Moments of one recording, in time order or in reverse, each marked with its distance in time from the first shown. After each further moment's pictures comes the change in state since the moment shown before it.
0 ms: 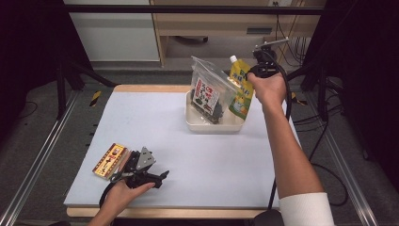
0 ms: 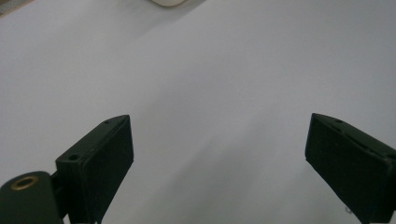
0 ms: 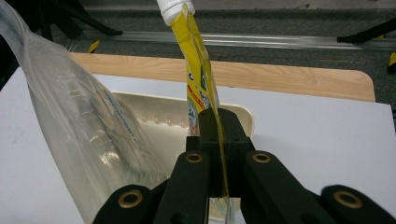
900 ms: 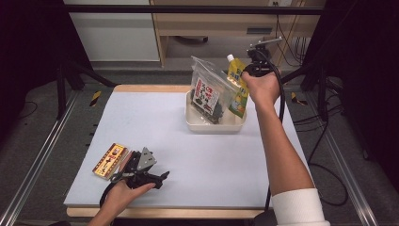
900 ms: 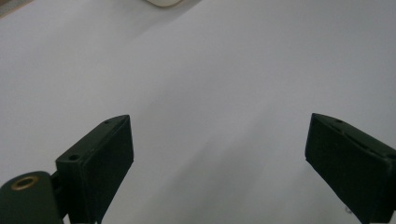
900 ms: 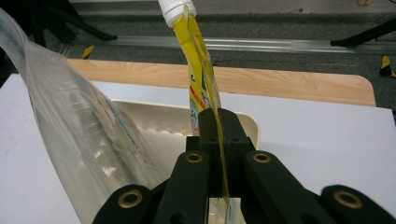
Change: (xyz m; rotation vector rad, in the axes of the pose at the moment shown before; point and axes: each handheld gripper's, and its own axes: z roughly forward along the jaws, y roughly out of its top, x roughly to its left) left arm -0.002 0.001 0.001 0.008 -0.006 0.018; right arm 0.014 0.003 0.009 -0.007 -0.032 0.001
